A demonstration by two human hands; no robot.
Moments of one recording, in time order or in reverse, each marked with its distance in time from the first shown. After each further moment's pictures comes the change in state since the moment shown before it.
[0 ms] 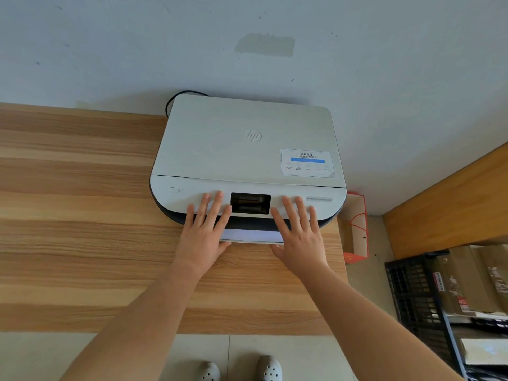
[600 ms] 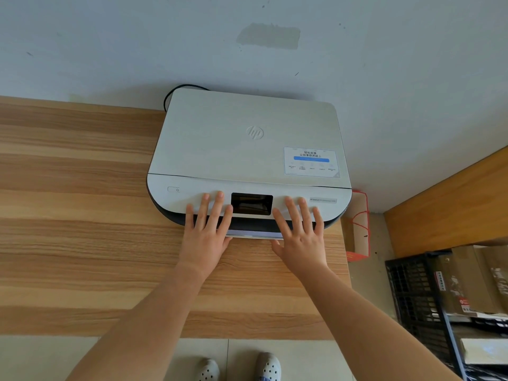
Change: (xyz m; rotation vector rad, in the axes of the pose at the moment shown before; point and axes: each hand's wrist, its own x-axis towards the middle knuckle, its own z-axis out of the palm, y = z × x) left_hand 0.006 0.006 0.012 0.001 0.051 -0.017; right_hand 0.006 -0.001 0.015 0.008 0.137 0.019
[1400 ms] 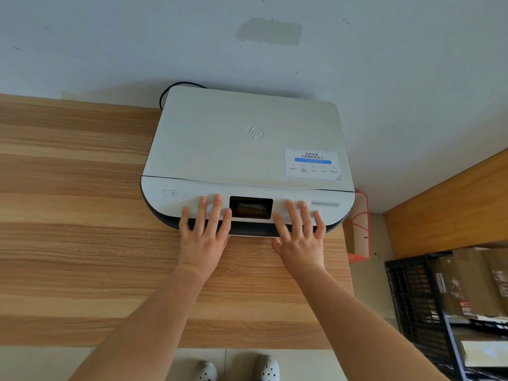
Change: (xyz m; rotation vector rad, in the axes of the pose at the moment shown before) left_hand 0.005 0.001 0.020 0.026 0.190 -0.009; right_hand 0.006 0.000 0.025 -0.064 0.221 0.008
